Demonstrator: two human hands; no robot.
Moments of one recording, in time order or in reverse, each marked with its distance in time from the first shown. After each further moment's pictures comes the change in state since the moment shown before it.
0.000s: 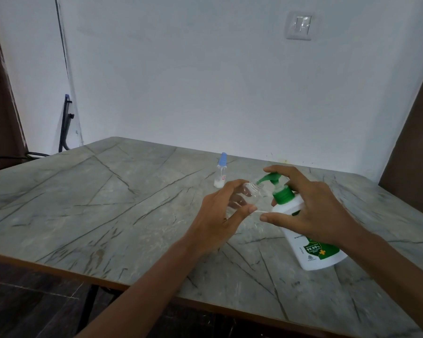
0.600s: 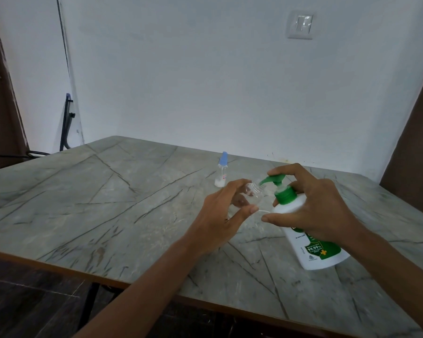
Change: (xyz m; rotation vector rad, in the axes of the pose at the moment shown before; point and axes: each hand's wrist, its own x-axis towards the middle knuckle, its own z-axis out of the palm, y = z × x) left_hand -0.001 0.000 -0.001 0.059 -0.012 0.043; right_hand -0.001 -0.002 -0.002 0.047 0.036 0.005
